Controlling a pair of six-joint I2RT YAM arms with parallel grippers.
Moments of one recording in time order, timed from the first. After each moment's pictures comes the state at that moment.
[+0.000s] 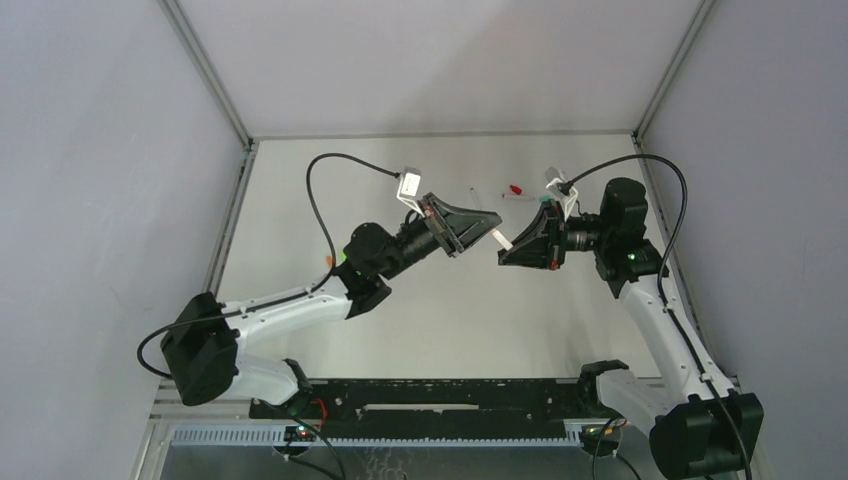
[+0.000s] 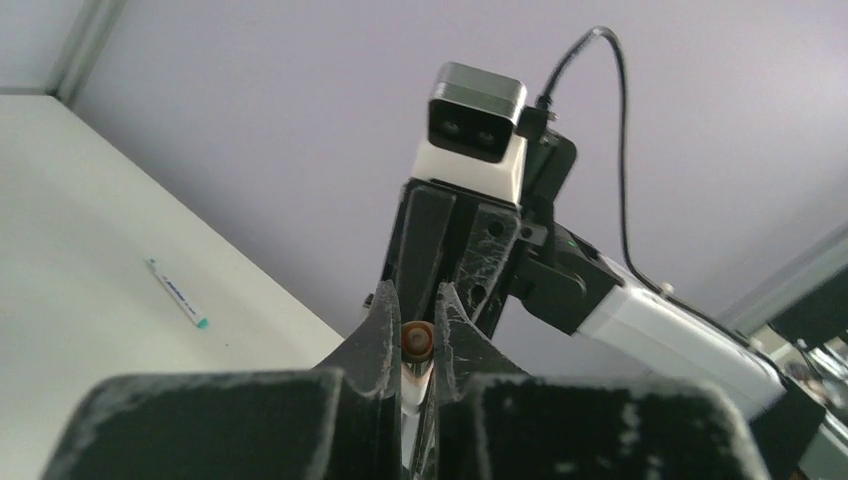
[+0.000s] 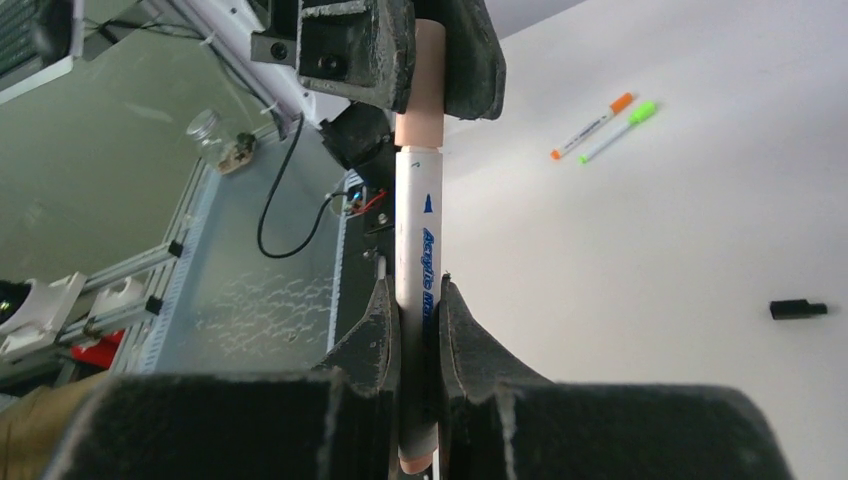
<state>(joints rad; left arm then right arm) -0.95 1.35 0.86 0.85 0.18 -0.82 0.14 1.00 0.85 -0.05 -1.43 0.21</state>
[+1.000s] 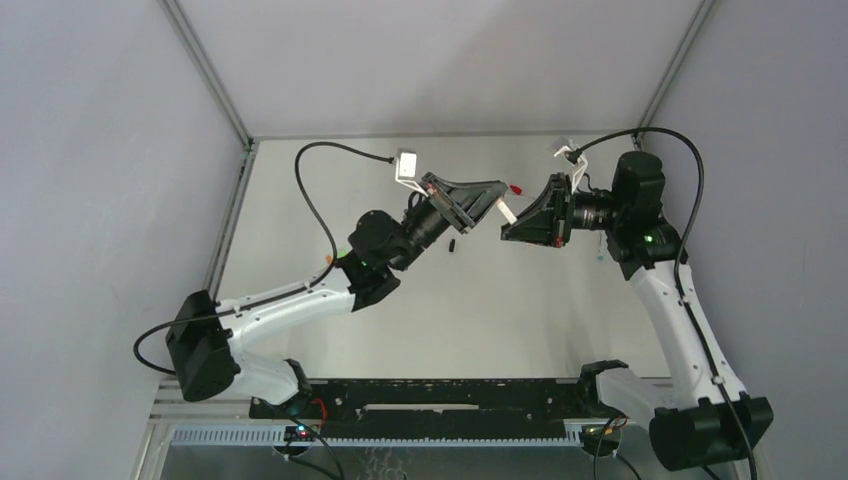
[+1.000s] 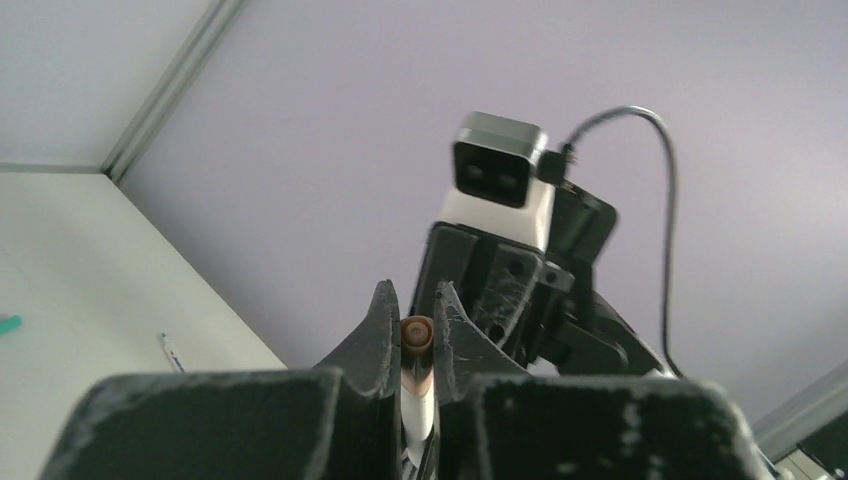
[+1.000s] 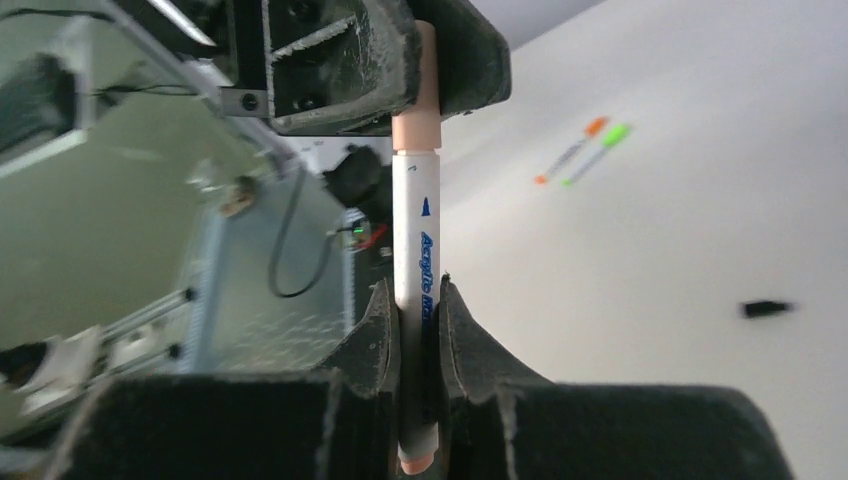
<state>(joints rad) -1.02 1.40 1.00 0.78 -0.06 -0.80 0.13 1.08 1.09 -0.22 -1.38 0.30</state>
